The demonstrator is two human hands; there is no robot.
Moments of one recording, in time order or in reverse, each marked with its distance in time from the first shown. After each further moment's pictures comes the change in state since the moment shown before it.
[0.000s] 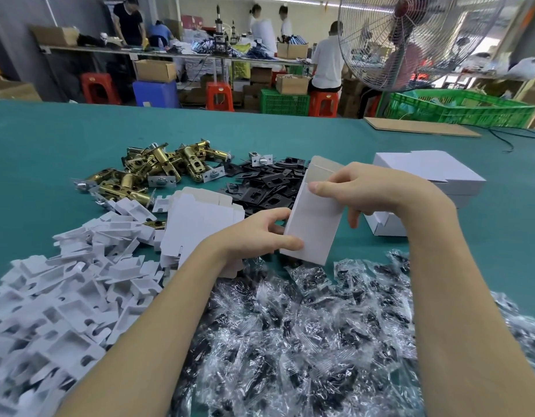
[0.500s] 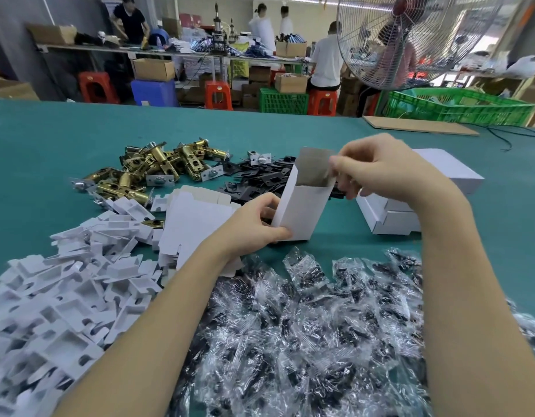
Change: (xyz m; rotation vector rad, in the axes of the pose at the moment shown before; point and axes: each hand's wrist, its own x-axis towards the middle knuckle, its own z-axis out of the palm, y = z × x) left_hand 0.005 -0.008 -0.001 0.046 0.259 0.003; right_hand -0.007 0.013 -0.012 0.322 0.312 -0.174
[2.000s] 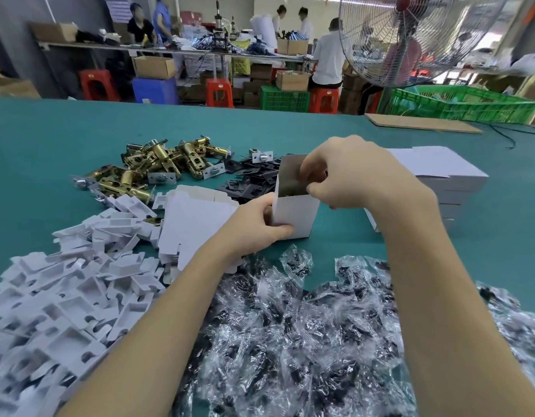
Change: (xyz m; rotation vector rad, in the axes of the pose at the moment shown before) left_hand 0.005 -0.013 0.003 -0.011 0.047 0.053; right_hand -0.012 -0.060 0.030 -0.630 -0.072 0.024
